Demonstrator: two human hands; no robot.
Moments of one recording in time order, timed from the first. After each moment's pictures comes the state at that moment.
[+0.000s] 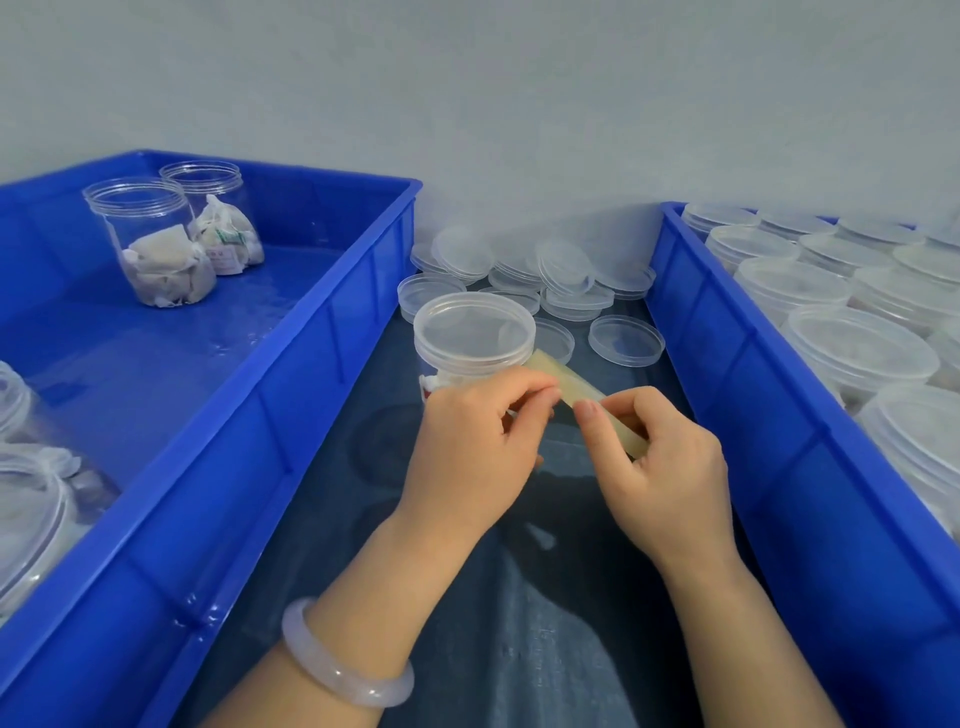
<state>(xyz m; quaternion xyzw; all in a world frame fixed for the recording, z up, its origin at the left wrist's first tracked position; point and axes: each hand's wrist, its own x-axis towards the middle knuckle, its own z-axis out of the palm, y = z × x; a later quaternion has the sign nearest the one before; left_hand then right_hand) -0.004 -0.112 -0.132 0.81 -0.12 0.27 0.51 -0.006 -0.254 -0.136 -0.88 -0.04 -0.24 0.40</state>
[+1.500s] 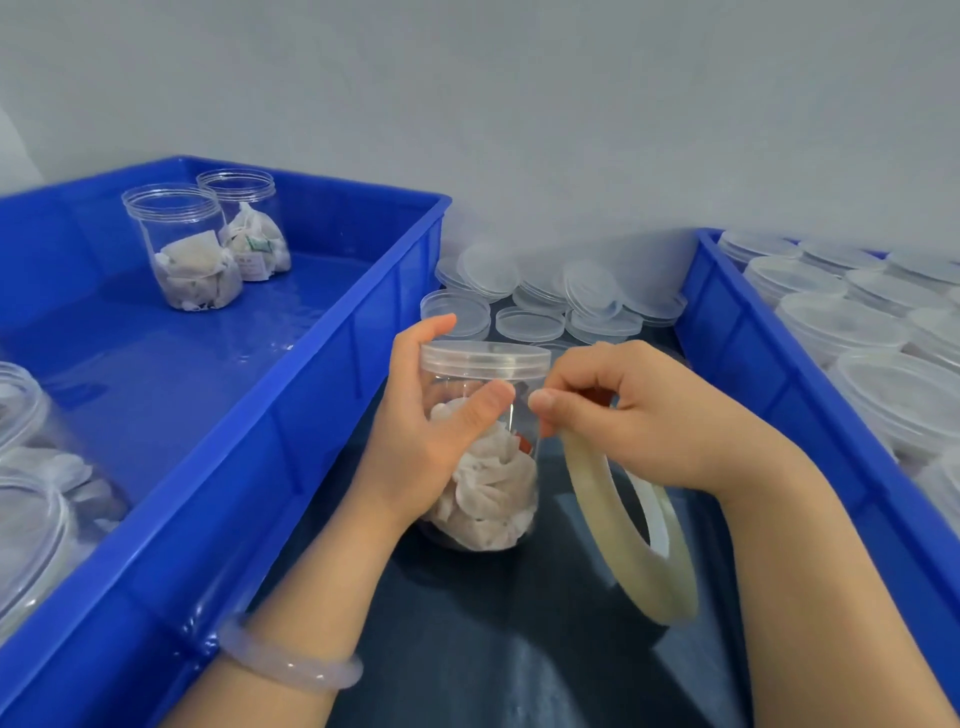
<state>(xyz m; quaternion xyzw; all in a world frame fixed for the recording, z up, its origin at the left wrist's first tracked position) 0.013 -0.068 -0.130 0.70 -0.07 0.18 0.69 0.038 -0.239 -0.061 -0.88 -0.33 0.03 0.35</state>
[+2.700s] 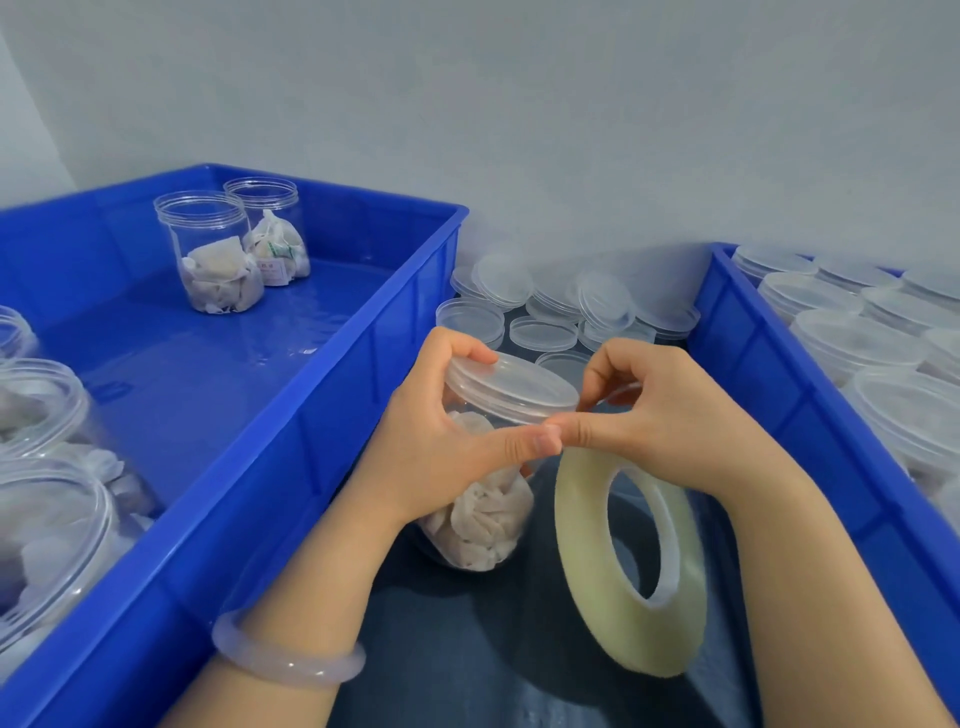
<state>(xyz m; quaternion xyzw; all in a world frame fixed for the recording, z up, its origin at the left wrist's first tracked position) 0.006 -0.057 -0.114 0.79 -0.07 0.14 0.60 0.045 -0.240 -0.069 -0.88 -0.23 -0.03 0.40</state>
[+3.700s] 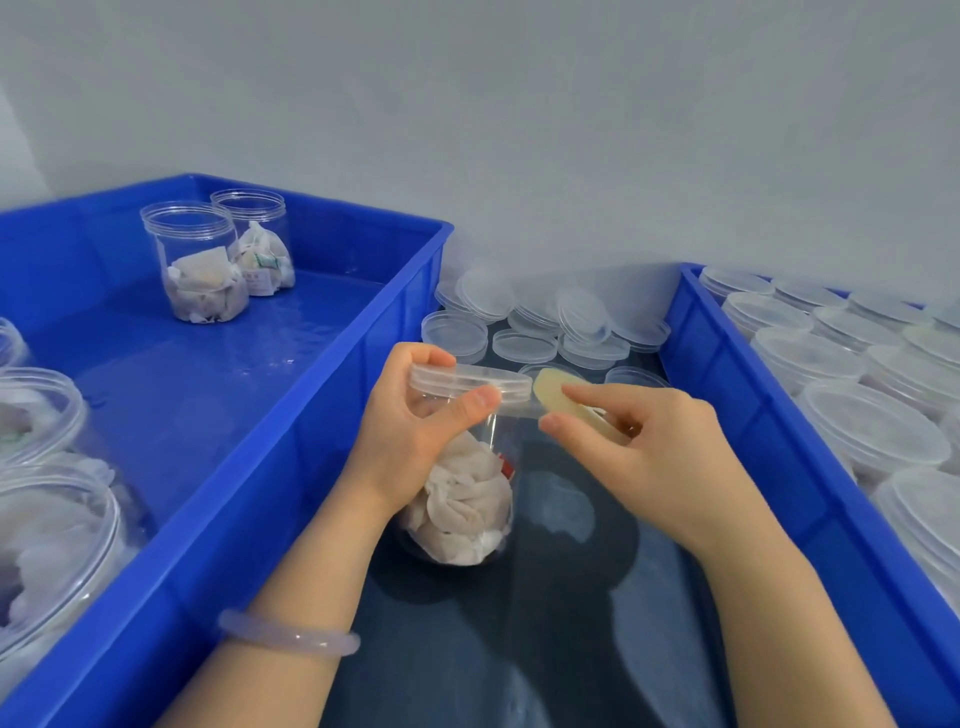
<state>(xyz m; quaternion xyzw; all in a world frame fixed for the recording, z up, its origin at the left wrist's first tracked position) 0.020 -0.052 -0.124 0.69 -0.06 0.19 0.69 0.011 -0.241 -0.075 -0.92 -0.13 -0.10 0.36</state>
